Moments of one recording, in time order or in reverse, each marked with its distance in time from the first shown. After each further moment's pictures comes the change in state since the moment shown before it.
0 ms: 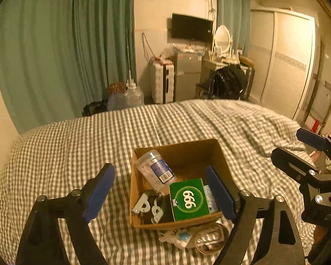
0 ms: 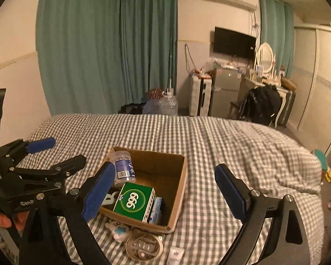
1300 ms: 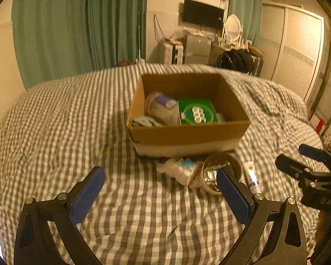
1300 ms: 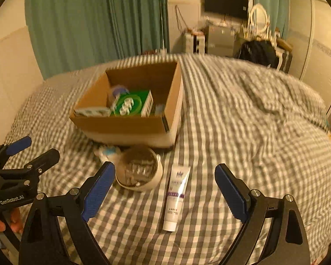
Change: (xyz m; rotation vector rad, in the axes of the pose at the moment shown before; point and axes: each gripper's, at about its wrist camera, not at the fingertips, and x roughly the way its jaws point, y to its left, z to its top) left arm 0.006 0.000 -0.161 -0.074 0.116 0.031; right arm 0.023 -0.005 -0.159 0.095 0.258 -0.004
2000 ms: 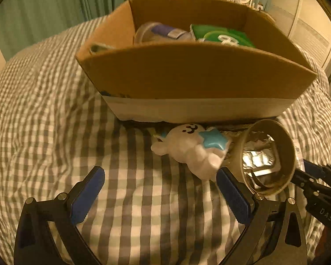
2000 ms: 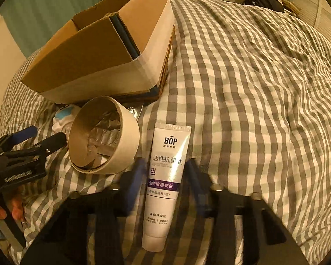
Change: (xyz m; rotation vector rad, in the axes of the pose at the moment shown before) left arm 0.131 -0.004 -0.022 0.002 0.281 0.022; right arm 0.107 -0.031 -0.037 0.070 0.254 0.039
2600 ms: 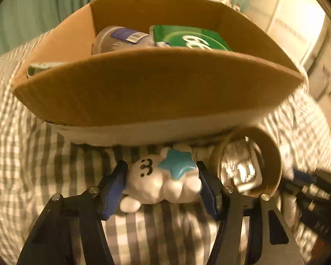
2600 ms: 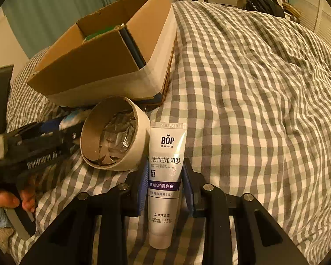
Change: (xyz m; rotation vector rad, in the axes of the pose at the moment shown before) left arm 0.003 -0.018 0.000 0.095 -0.030 -0.154; right arm -0.011 0.003 0.001 -0.011 -0.021 -0.006
